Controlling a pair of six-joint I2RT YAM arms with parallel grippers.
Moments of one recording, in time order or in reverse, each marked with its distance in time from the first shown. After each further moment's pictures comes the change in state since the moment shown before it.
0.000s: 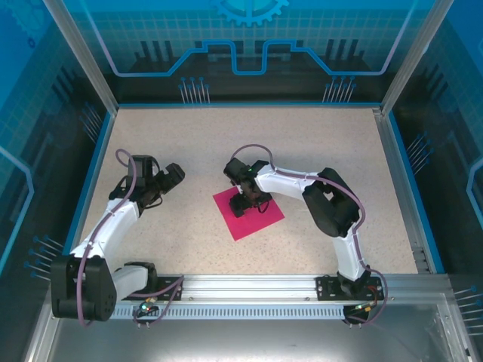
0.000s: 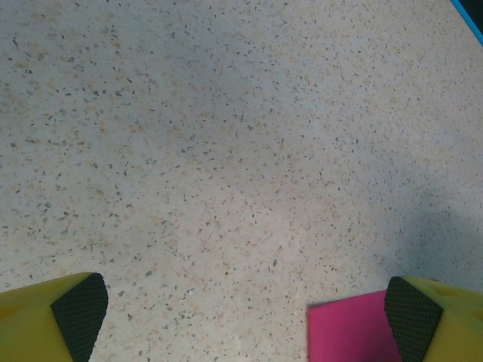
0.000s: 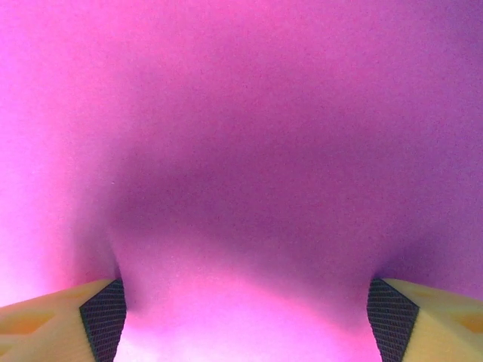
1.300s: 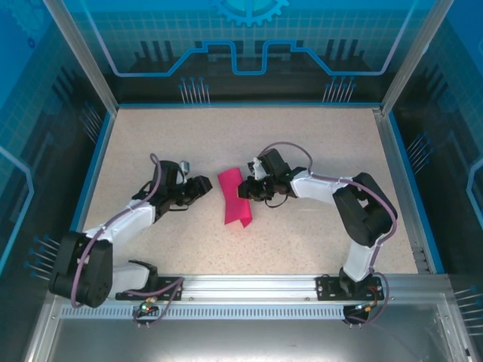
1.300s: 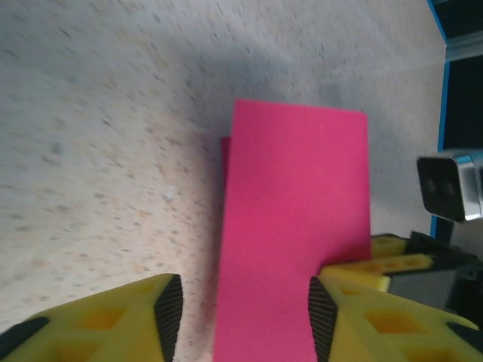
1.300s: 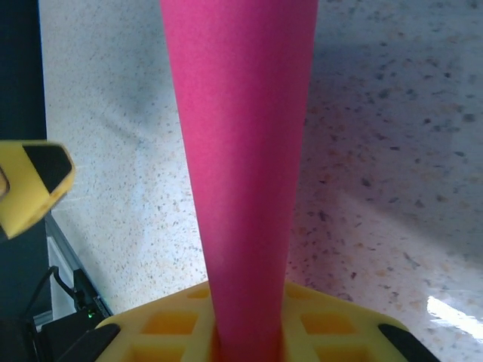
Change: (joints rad) left arm -0.245 0.135 -0.101 0.319 0.313 -0.126; right arm -0.200 -0.251 -0.415 0.686 -0.595 0.396
